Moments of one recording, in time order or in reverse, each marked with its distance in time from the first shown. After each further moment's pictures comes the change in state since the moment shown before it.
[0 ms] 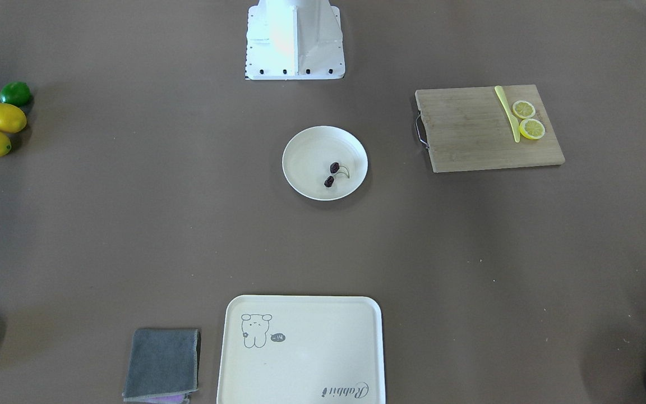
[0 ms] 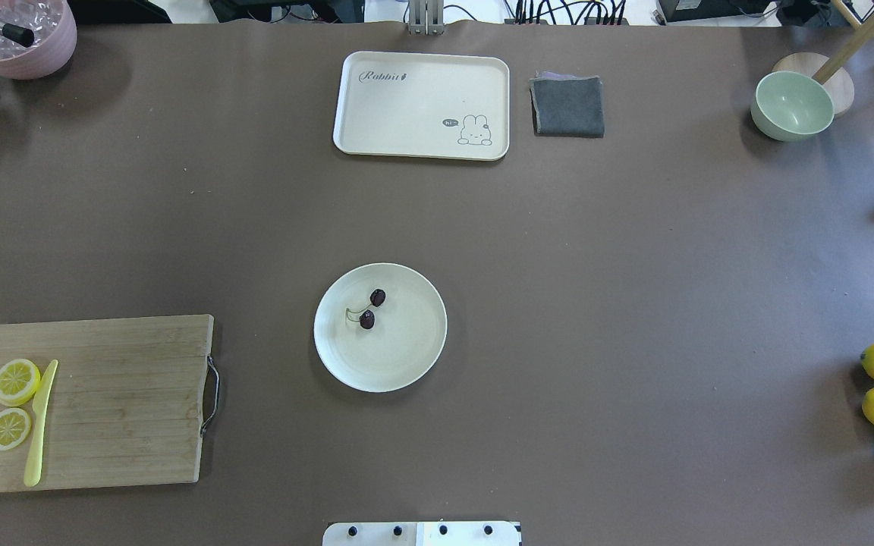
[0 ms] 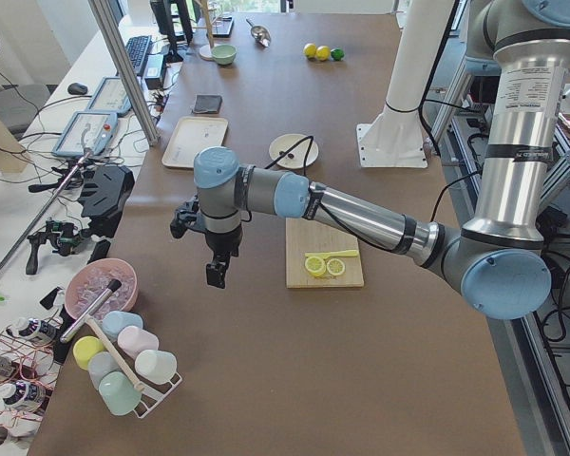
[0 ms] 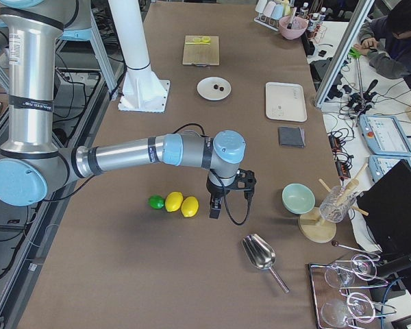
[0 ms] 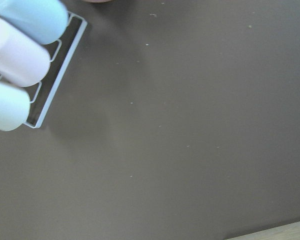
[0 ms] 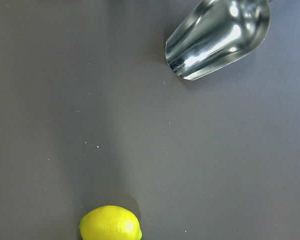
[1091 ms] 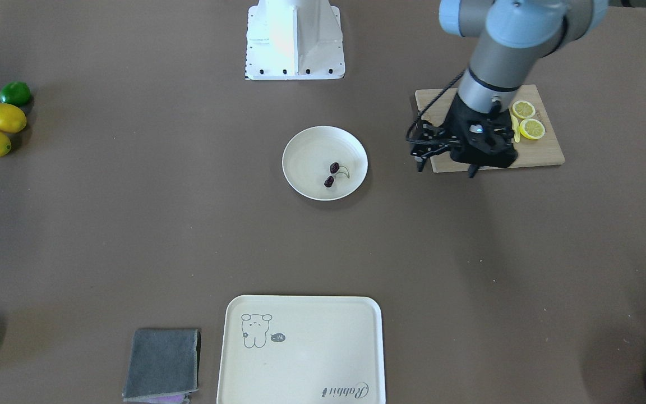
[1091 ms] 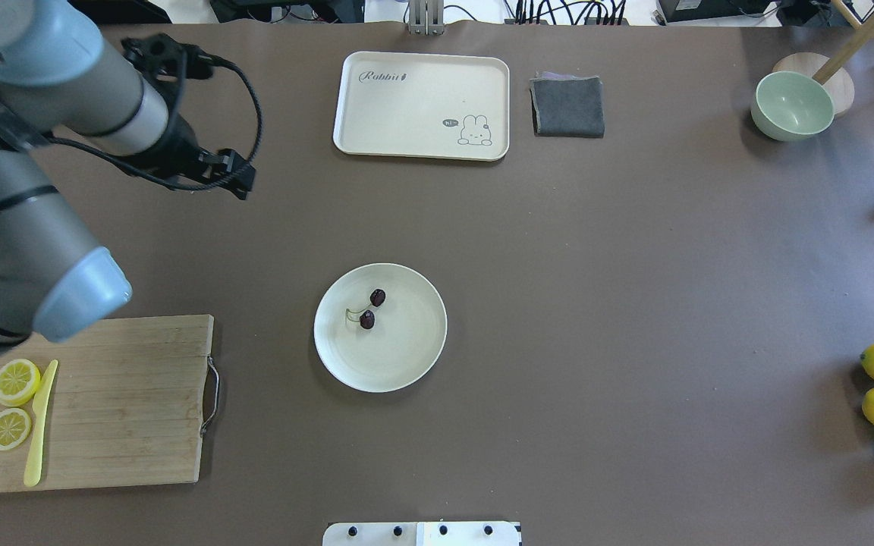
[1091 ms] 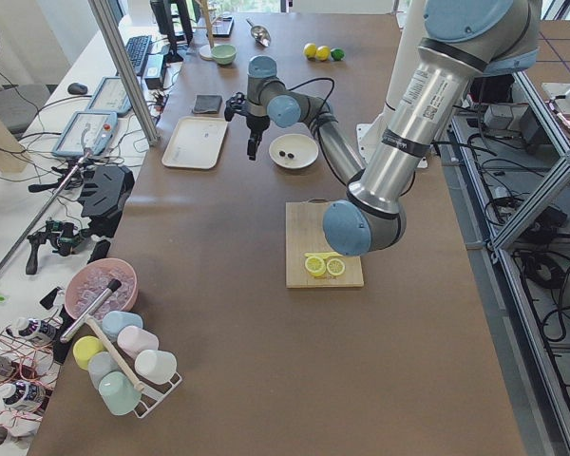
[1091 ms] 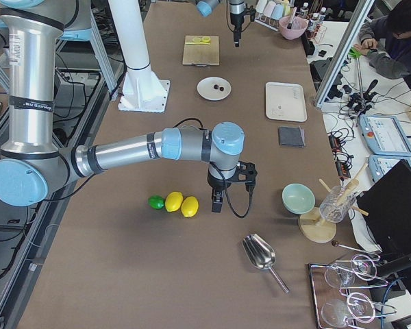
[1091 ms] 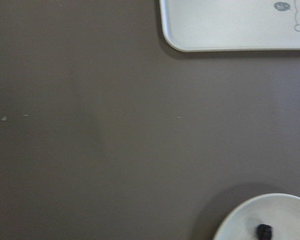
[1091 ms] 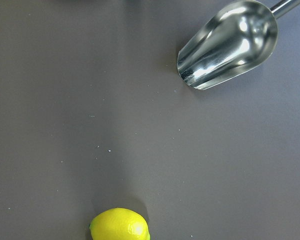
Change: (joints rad) left arm 0.645 -0.407 -0.120 -0.047 0.189 -0.839; right arm 0.000 0.001 0.036 0.001 0.001 0.001
